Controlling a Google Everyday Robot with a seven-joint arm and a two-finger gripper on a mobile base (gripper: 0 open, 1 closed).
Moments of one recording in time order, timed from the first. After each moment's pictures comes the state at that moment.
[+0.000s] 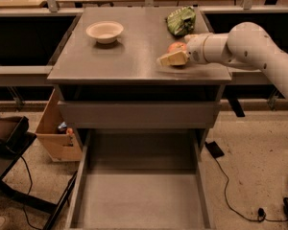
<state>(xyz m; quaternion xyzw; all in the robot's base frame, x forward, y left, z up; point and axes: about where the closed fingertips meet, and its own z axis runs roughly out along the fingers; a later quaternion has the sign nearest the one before) 0.777 -0.113 0.866 -0.36 0.75 0.15 0.53</state>
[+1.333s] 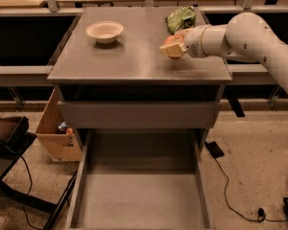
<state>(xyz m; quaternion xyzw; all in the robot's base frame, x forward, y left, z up) 0.775 -0.103 0.891 -0.39 0.73 0.13 0.54</state>
